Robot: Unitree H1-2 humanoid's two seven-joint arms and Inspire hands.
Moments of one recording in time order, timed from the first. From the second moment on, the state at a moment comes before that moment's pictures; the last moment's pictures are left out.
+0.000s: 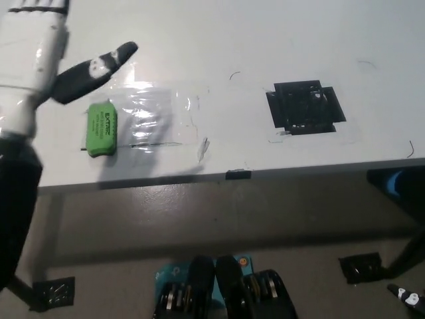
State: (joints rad) left_arm -0.58 0.47 -0.10 -0.35 0.81 0.23 -0.10; right_arm 0.10 -0.23 -0.19 0.10 0.06 0.05 0.06
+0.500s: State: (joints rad) left_arm 0.05 0.19 -0.12 -0.65 0.65 0.17 -0.10; right_arm 0.07 -0.24 -0.19 0.13 0.06 0.06 0.06
